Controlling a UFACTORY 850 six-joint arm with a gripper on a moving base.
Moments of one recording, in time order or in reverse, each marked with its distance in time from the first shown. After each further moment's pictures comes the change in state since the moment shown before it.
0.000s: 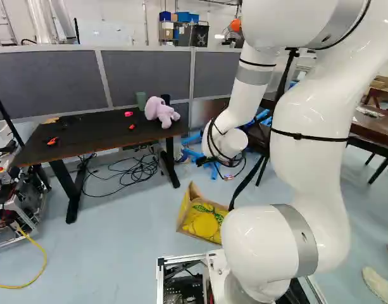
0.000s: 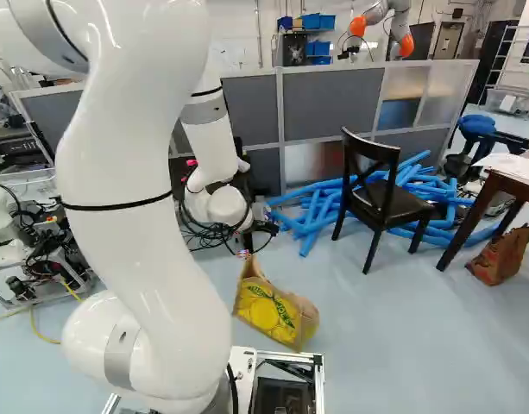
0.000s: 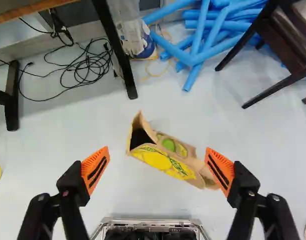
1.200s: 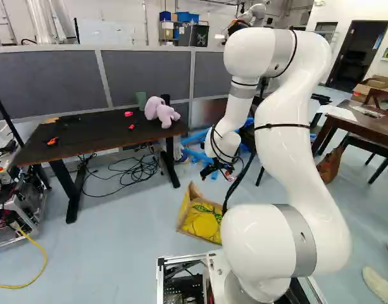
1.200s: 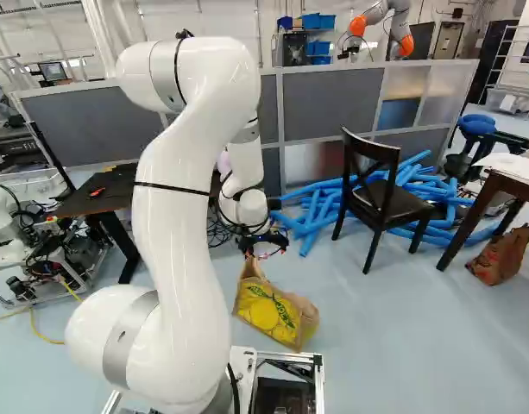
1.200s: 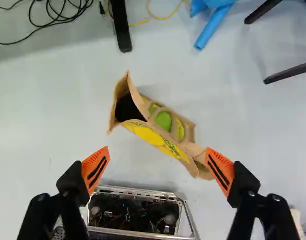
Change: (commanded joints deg) arm -4.1 -20.7 -17.1 -12.1 -14.1 0.0
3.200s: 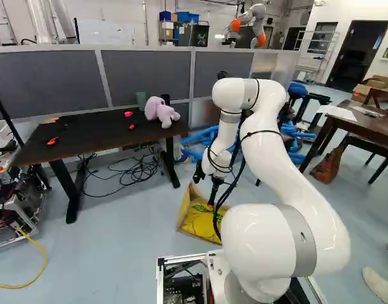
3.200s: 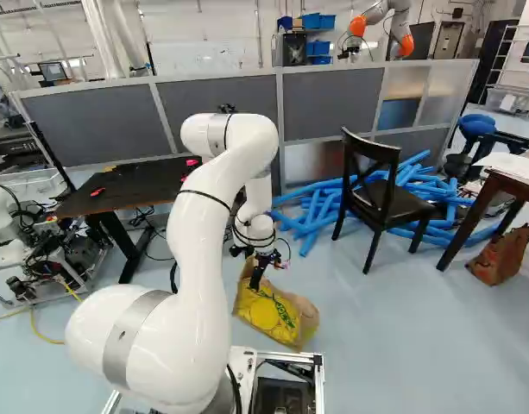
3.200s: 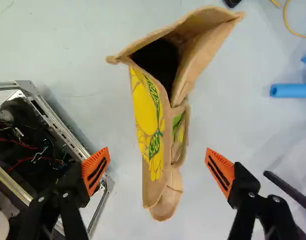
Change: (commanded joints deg) arm 0.0 -23.8 -16.0 -5.8 -4.2 -47.2
